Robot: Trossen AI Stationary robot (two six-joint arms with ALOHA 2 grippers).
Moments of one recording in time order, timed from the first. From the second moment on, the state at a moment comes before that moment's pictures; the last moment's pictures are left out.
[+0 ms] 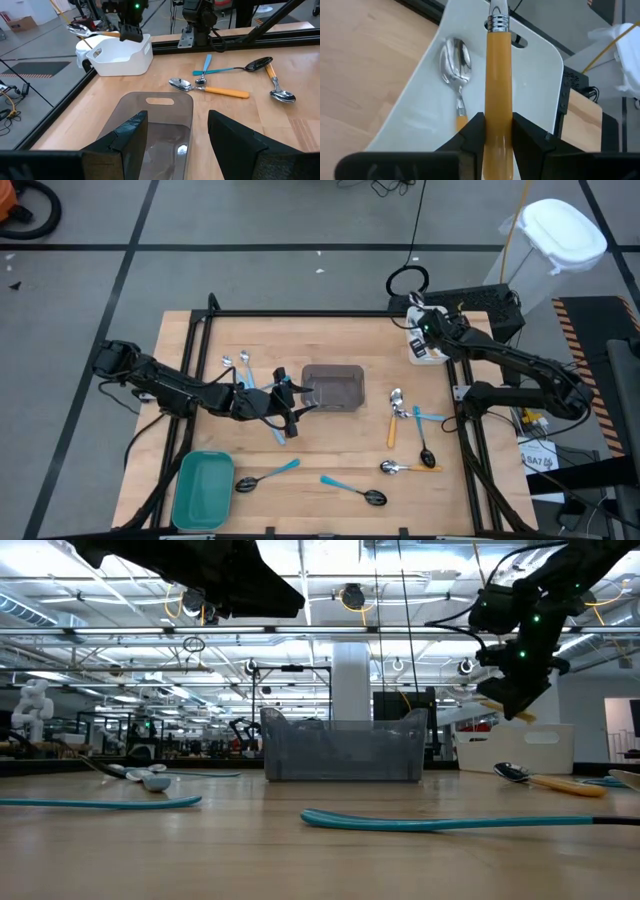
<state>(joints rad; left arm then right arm) -0.24 1.41 0.74 0.35 -0.47 0.02 -0.78 1.04 0.59 -0.59 0.54 0.16</state>
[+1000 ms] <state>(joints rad) -0.24 1.41 0.74 0.35 -0.46 0.02 -0.81 1.10 0.56 -0.63 0.52 0.18</state>
